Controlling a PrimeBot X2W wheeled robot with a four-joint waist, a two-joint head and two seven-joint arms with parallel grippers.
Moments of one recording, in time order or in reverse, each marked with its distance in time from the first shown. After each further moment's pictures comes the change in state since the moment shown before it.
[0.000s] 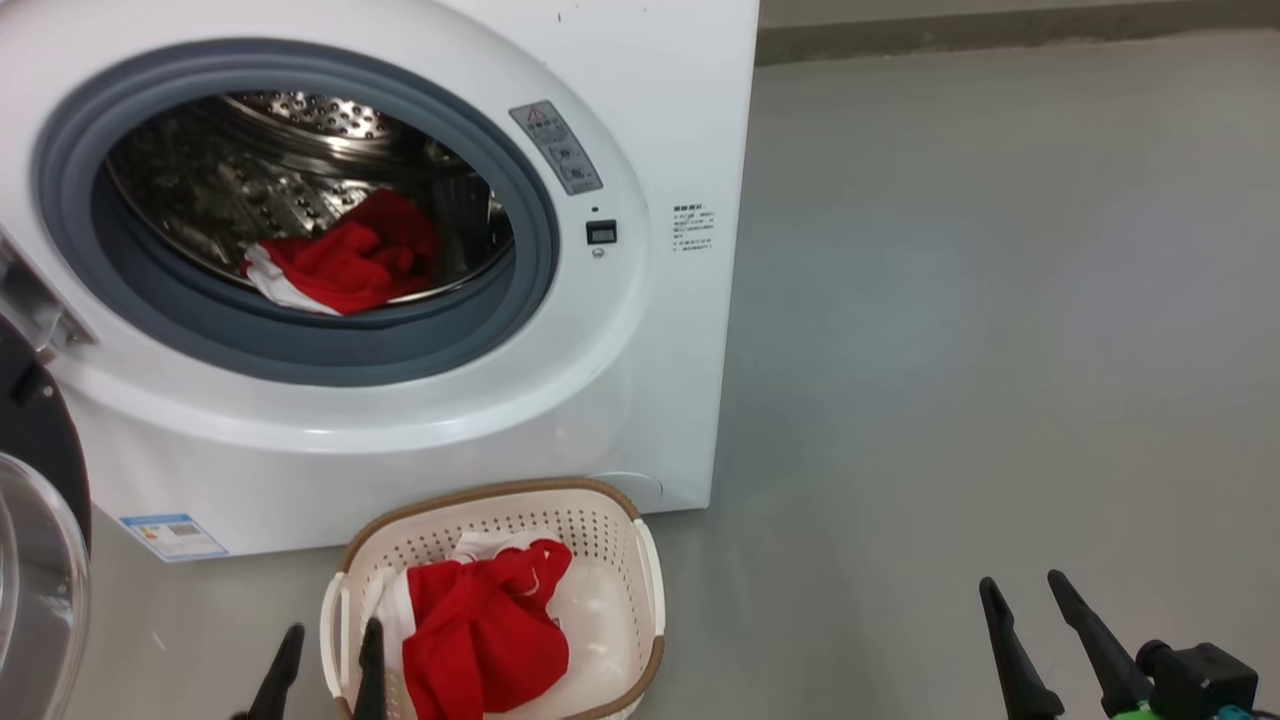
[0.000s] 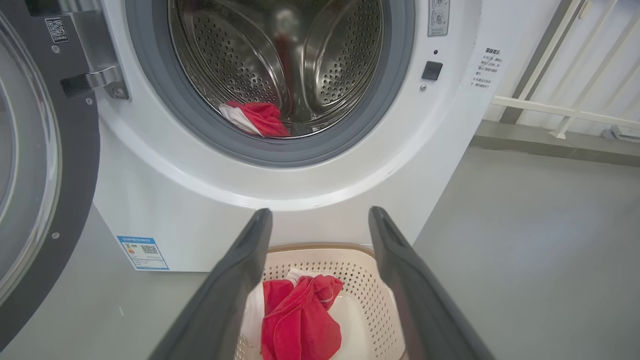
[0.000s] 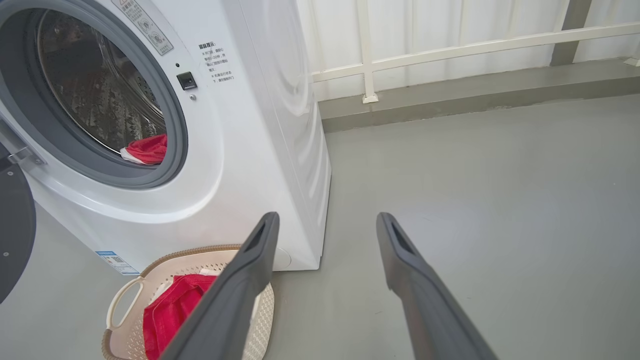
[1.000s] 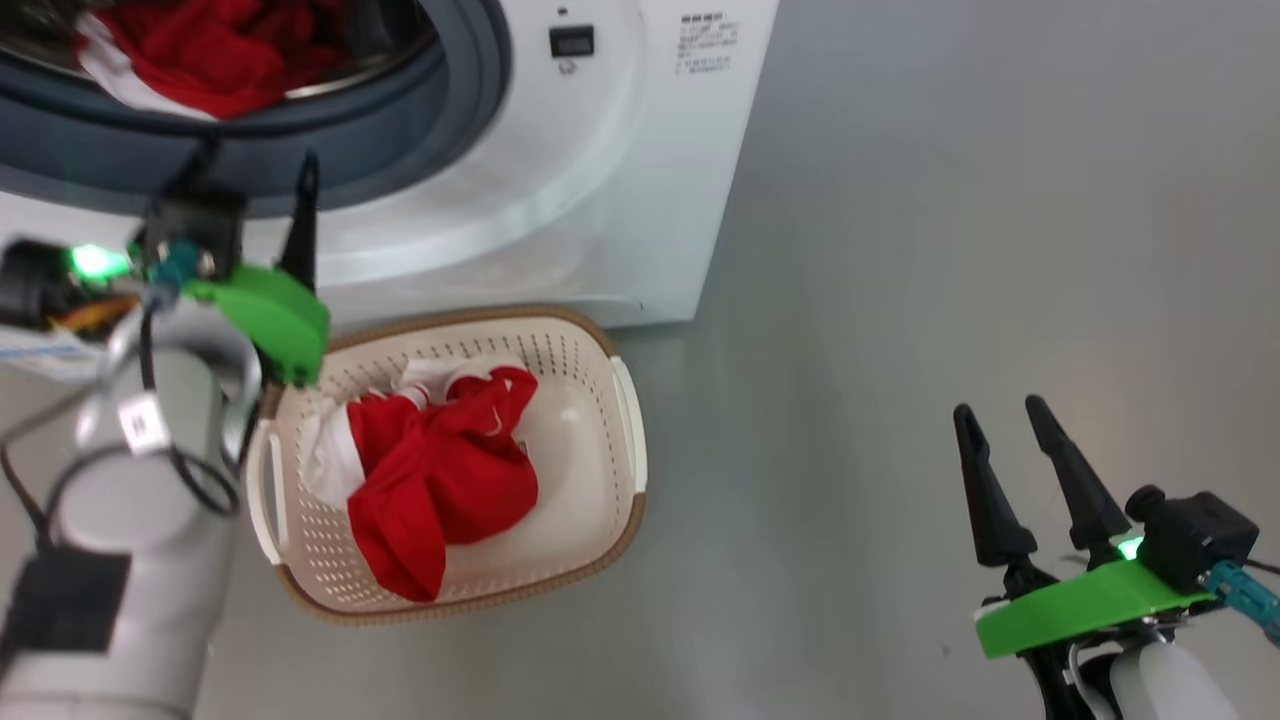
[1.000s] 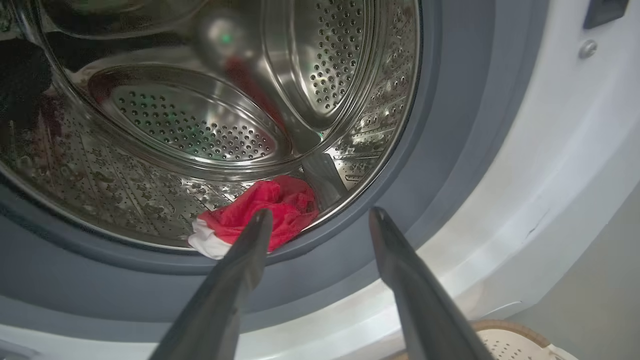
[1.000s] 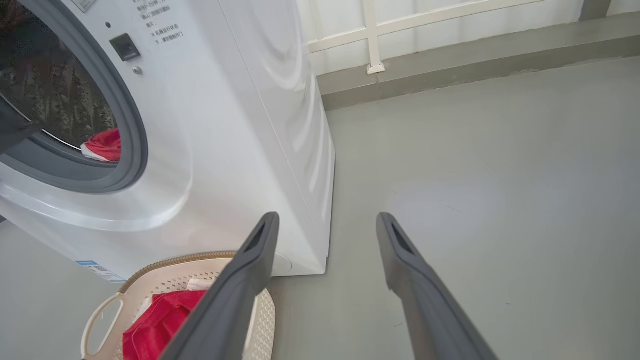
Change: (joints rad) left arm -0.986 0.129 -0.161 0.635 0.266 -0.001 0.042; right arm -0.235 0.049 0.004 -0.028 0.000 0.000 0.000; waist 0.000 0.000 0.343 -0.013
